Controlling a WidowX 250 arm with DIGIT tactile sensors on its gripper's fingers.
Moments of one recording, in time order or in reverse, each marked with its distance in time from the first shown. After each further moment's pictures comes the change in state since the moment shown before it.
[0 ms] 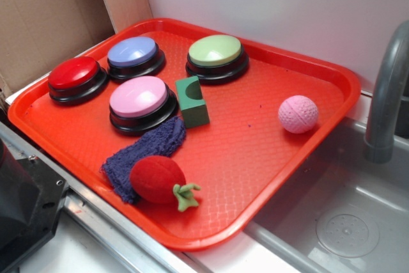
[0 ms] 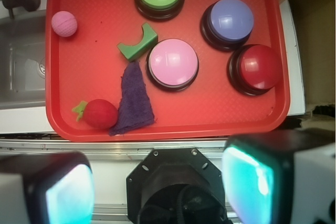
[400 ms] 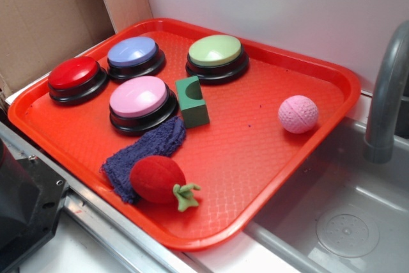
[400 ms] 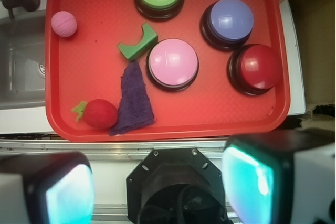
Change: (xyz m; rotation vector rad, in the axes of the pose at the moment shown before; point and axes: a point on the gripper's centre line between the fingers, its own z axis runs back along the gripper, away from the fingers) arm -0.003 0.001 -0.006 0.004 0.024 -0.001
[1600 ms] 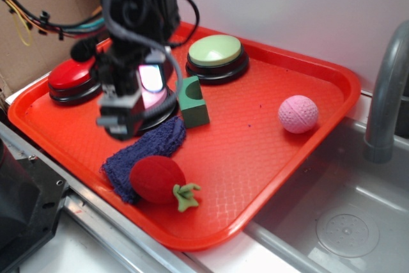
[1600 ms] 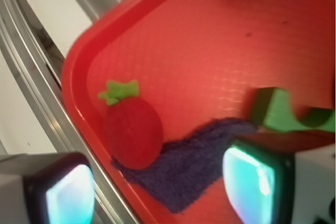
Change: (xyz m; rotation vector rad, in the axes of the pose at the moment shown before) arm 0.038 -0.080 -0.138 -0.120 0.113 -1.041
